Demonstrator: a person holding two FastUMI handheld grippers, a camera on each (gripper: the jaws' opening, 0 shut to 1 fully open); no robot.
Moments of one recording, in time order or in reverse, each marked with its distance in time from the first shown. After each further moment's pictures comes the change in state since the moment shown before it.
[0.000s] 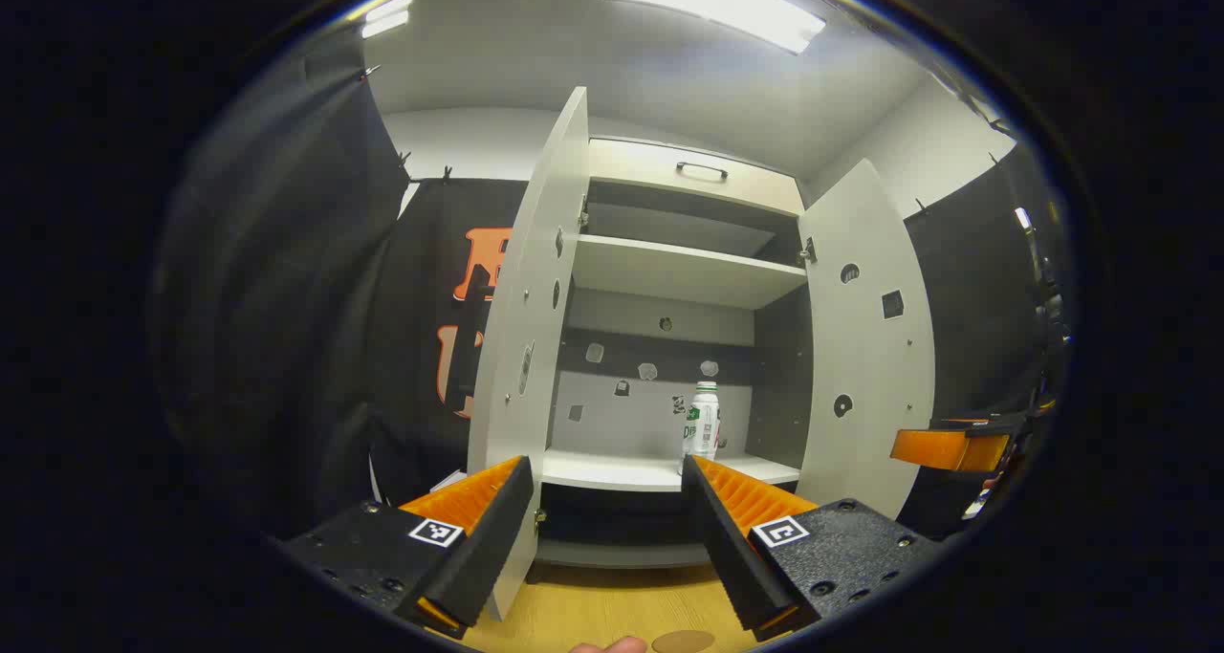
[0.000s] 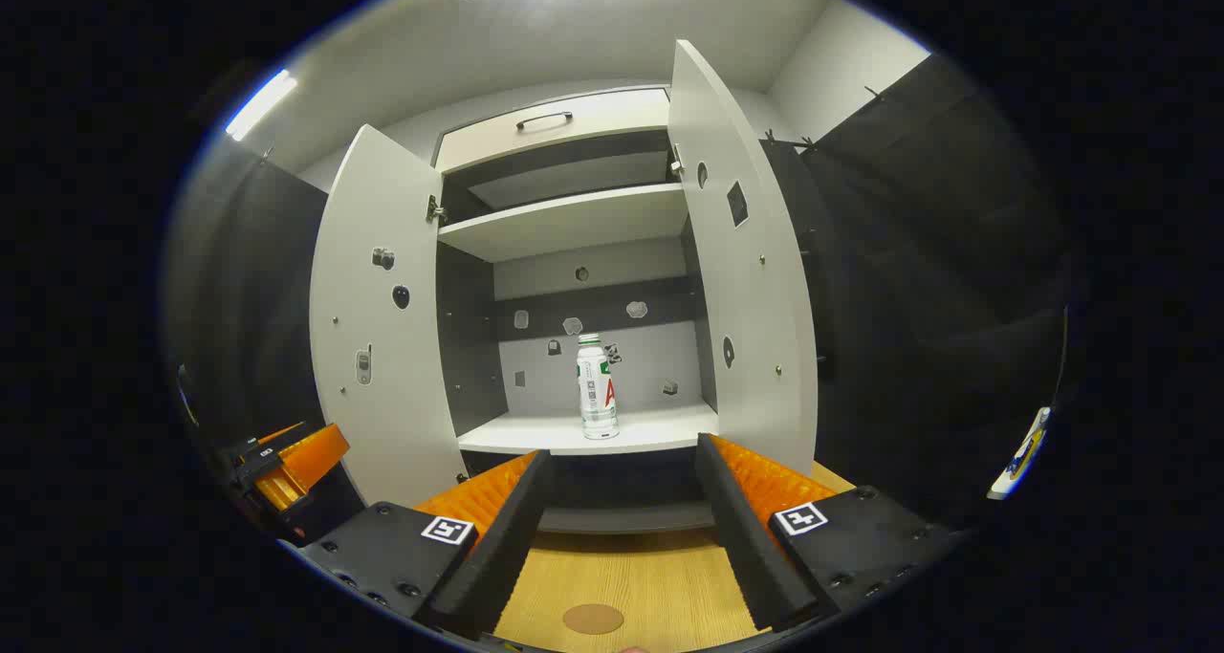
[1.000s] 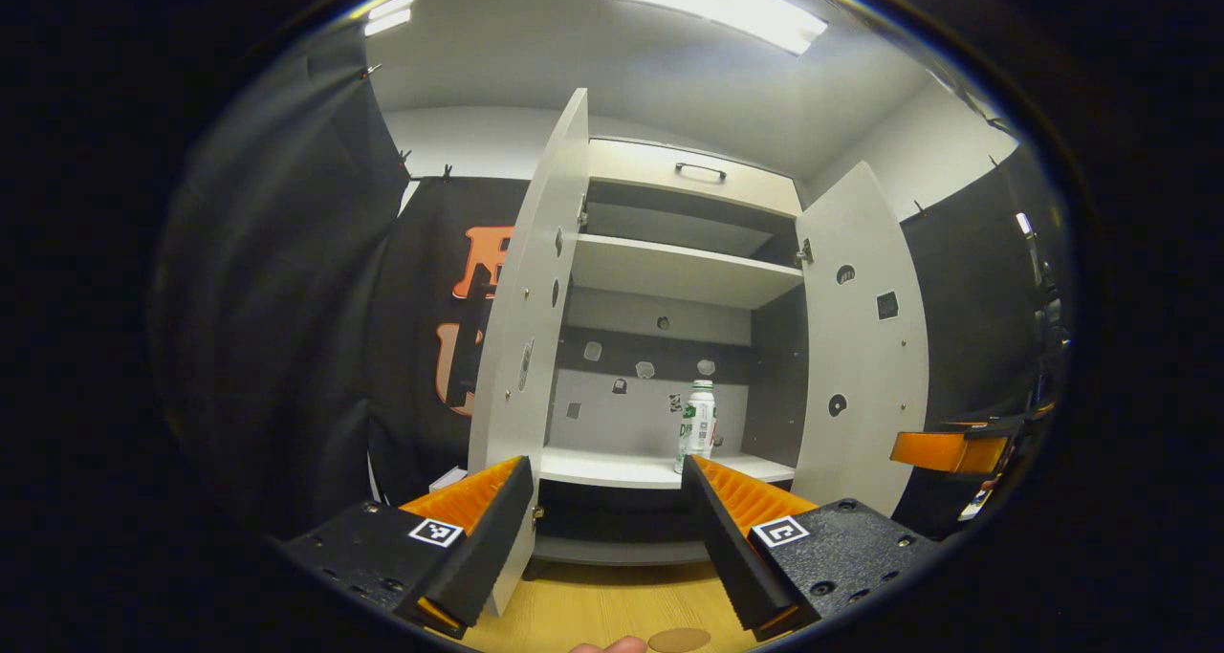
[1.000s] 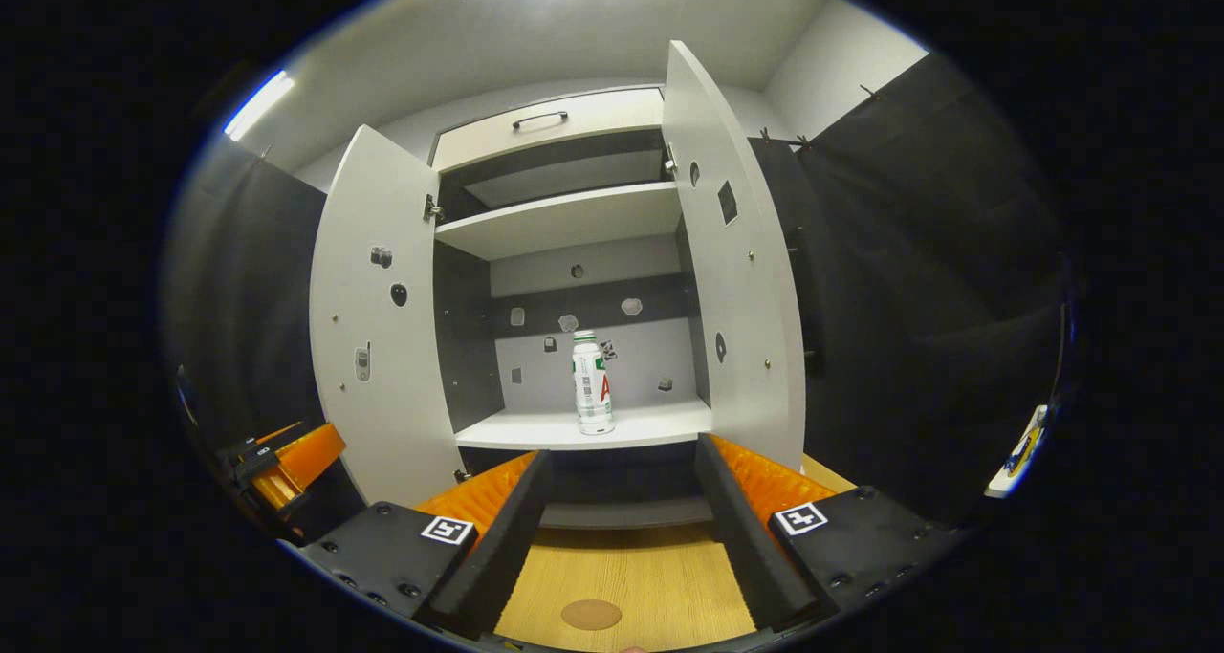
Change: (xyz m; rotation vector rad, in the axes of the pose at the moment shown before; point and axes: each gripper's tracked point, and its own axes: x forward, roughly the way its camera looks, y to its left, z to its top) left arm -0.007 -0.002 0.001 -0.006 0.001 -0.006; right arm -0.010 -0.006 -0.004 0.007 0.007 -0.013
